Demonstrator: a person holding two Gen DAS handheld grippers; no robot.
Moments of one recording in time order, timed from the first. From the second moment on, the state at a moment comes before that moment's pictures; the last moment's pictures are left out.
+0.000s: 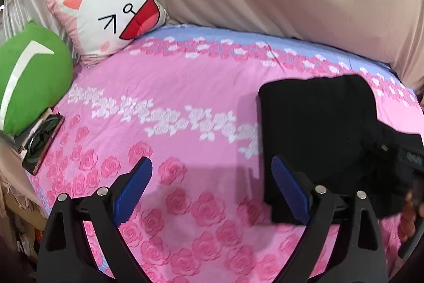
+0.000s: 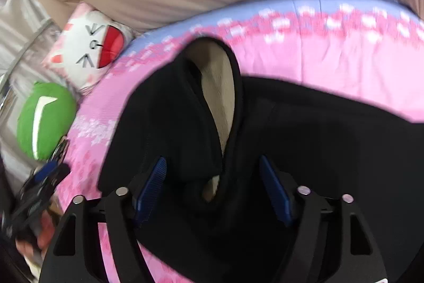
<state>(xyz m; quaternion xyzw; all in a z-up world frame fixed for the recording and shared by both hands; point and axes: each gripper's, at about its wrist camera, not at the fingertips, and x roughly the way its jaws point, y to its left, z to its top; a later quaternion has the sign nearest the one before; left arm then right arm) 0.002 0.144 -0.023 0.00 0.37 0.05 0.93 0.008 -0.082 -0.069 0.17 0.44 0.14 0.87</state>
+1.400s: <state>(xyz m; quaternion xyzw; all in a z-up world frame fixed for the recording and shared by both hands) 0.004 0.069 -0.016 -0.02 0.39 -0.06 0.92 -0.114 -0.243 -0.037 0.24 0.37 0.02 0.89</state>
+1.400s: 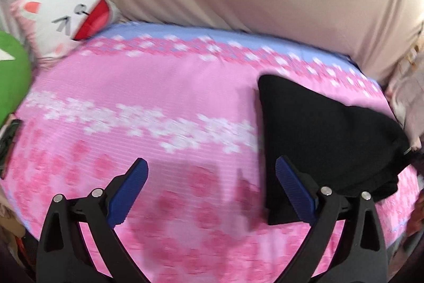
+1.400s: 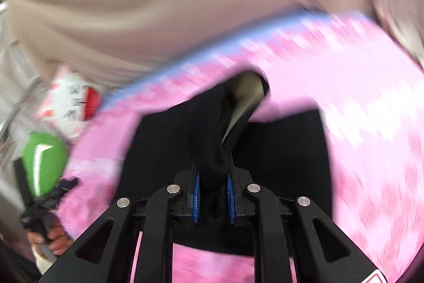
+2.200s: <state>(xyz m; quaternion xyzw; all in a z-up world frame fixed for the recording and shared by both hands) 0.016 -0.034 -0.045 0.01 0.43 -0.13 0.89 -0.136 -0.281 -0.067 0.26 0.36 0.00 0.90</state>
